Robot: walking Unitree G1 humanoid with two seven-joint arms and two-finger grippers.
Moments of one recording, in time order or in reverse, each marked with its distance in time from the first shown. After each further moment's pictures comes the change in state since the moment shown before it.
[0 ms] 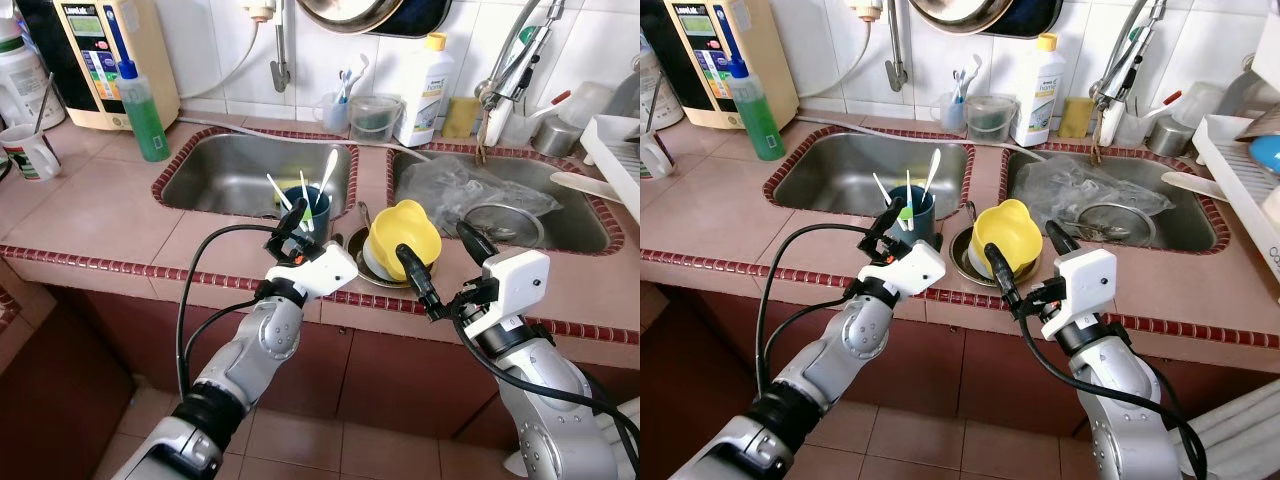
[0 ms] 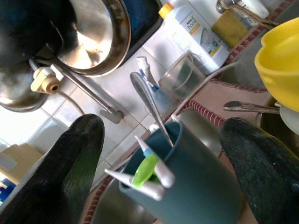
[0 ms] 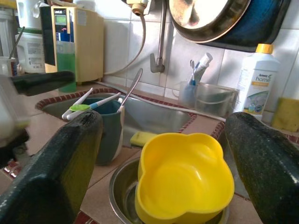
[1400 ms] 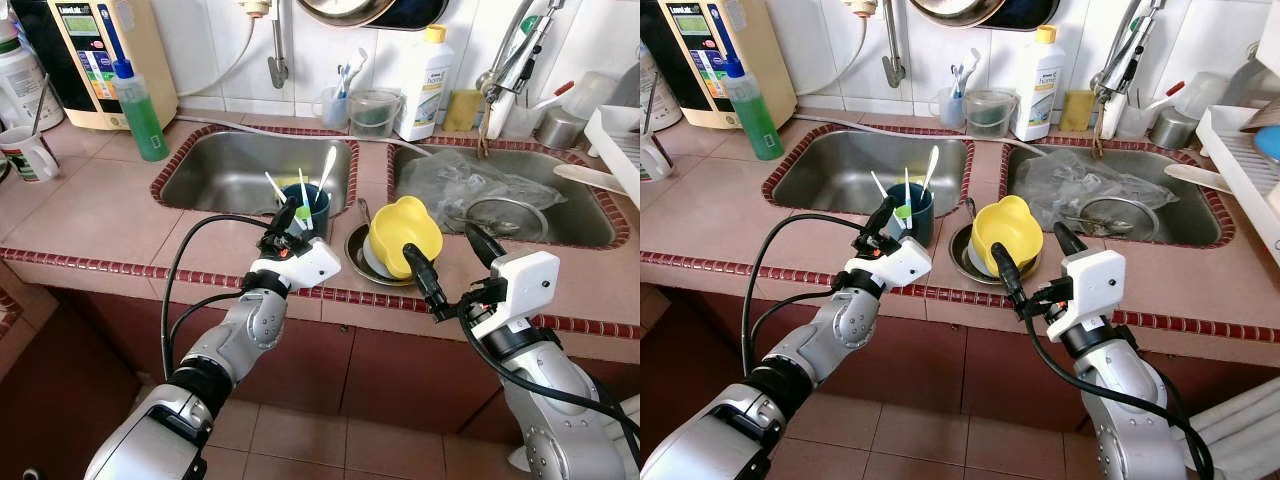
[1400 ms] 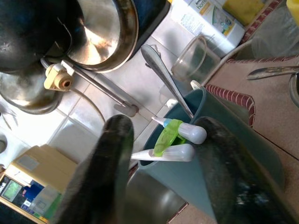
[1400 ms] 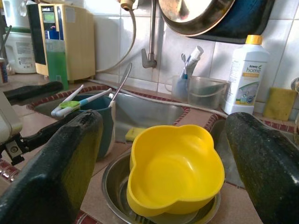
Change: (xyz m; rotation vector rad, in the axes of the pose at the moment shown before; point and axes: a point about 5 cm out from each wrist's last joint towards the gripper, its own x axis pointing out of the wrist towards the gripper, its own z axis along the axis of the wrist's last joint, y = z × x) left arm 0.000 0.011 -0.028 0.105 -0.001 0.046; right arm -0.005 -0.003 0.003 0.008 0.008 -0.035
